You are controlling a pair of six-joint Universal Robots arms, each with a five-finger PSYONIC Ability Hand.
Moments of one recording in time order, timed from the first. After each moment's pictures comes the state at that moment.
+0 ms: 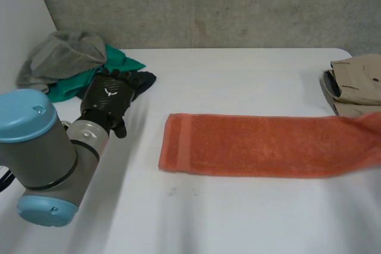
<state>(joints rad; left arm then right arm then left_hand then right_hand) 4.26 -1.88 -1.70 3.50 -1.63 3.66 1.31 -1.09 1.54 -0.25 1.54 2.04 0.19 0.20 0.21 0.20 0.05 1.10 1.18 1.19 1.20 0.97</state>
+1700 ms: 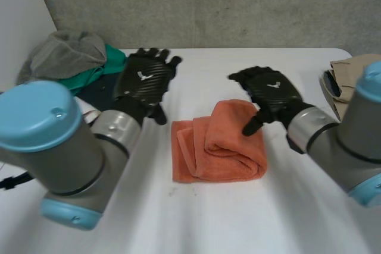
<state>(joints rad) 4.08 -1.88 -1.58 3.48 -1.63 3.49 1.95 -1.21 1.56 -0.19 1.25 2.99 0.19 0.20 0.21 0.20 0.05 0.24 0.22 0.22 0.22 0.05</state>
